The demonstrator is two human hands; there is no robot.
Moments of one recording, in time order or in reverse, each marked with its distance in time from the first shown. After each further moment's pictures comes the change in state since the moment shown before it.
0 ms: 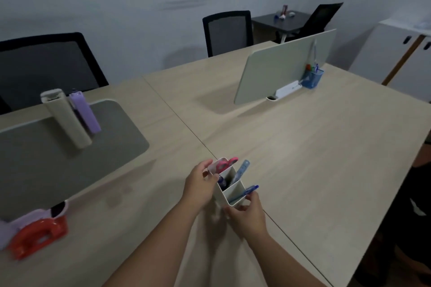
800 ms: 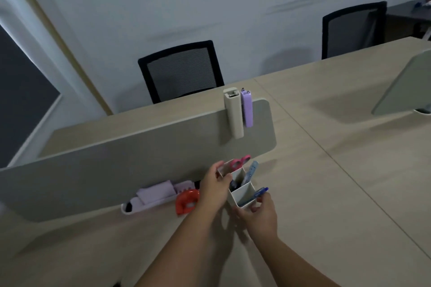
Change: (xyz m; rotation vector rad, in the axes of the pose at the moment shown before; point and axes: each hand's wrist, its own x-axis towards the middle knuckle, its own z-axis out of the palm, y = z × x) left_hand -0.044 -0.082 -0.264 -0.091 0.426 -0.105; right_hand -0.099 -0.057 0.260 0.008 -0.300 -0.138
